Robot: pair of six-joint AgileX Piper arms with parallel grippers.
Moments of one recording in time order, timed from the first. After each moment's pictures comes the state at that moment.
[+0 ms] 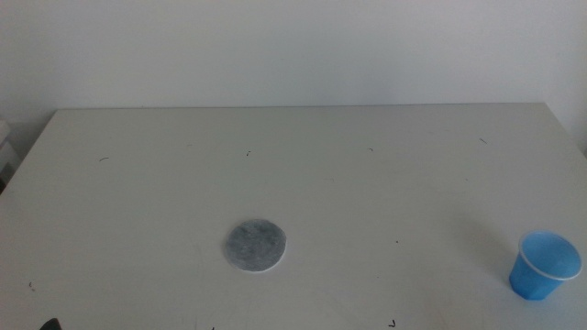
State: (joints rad) left arm -0.07 -0.01 0.03 0.07 0.37 -0.15; right arm -0.01 -0.01 0.03 -0.07 0.37 0.08
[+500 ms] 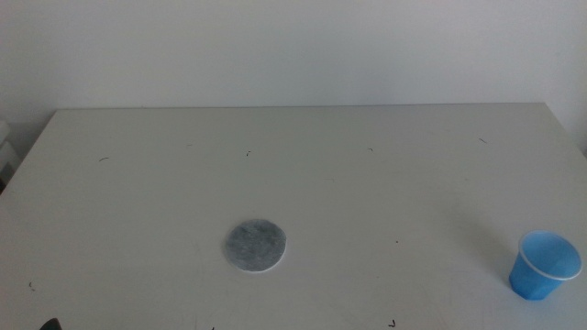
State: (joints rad) left arm -0.07 -0.01 0.03 0.07 0.37 -0.15; right arm -0.01 0.13 -0.27 -0.08 0.54 0.08
